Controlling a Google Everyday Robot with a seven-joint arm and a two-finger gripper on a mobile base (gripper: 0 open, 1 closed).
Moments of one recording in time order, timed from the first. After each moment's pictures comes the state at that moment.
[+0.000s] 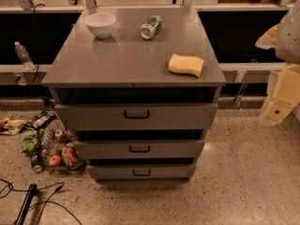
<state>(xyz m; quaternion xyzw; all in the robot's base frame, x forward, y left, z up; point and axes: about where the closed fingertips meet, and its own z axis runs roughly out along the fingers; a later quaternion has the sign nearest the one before) 0.438 -0.216 0.979 -0.60 0.78 -0.04 0.16</state>
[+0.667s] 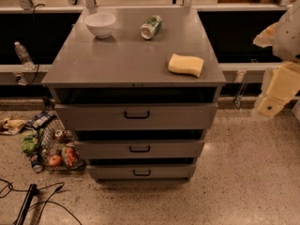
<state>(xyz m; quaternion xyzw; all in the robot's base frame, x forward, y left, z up) 0.448 -0.212 0.978 -0.59 0.78 -0.02 0.19</state>
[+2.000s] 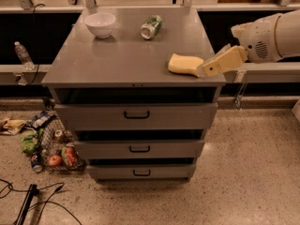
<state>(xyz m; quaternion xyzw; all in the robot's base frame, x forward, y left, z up) 0.582 -0.166 0.963 -0.40 0.77 0.14 0.47</state>
